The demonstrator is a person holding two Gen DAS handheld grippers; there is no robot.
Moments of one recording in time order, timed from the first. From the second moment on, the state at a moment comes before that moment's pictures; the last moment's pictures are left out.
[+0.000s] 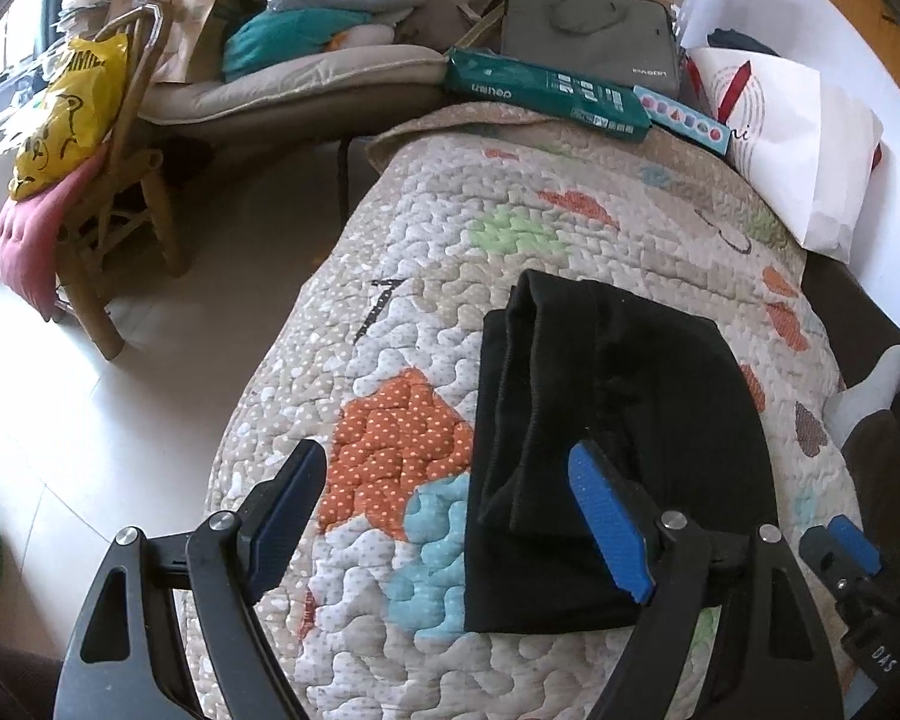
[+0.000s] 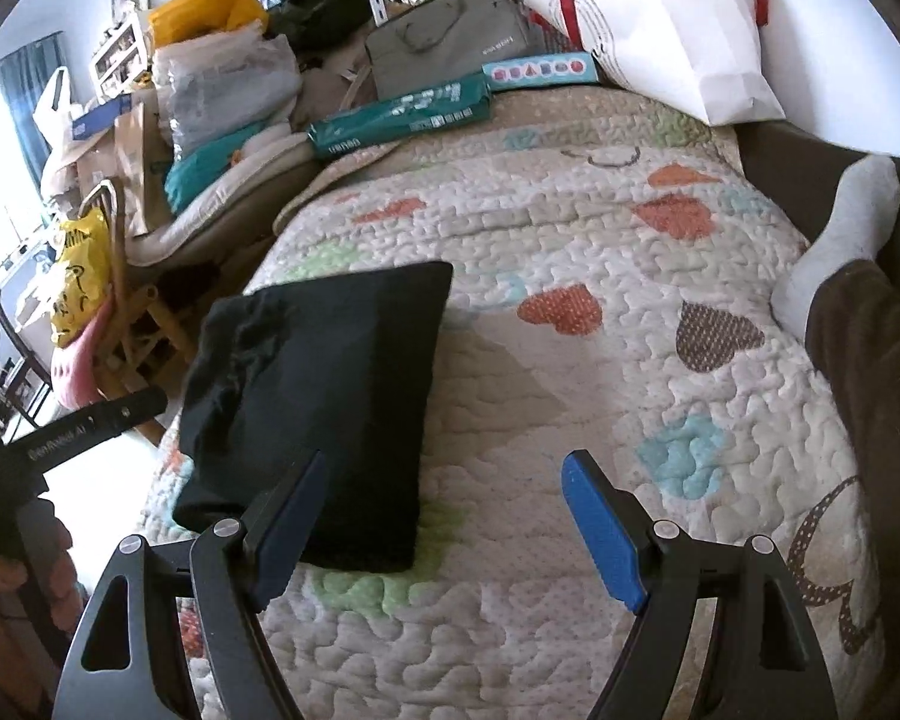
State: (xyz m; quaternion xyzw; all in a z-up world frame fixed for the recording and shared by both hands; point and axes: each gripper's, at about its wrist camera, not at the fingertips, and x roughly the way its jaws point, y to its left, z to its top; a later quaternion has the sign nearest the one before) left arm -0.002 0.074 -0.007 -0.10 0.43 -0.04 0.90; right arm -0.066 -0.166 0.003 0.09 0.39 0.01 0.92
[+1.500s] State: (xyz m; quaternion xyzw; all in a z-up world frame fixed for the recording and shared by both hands) left arm 0.077 0.060 -0.036 -0.23 0.51 -0.14 0.82; right arm 0.057 -0.192 -0.004 0.18 0.45 0.04 0.87
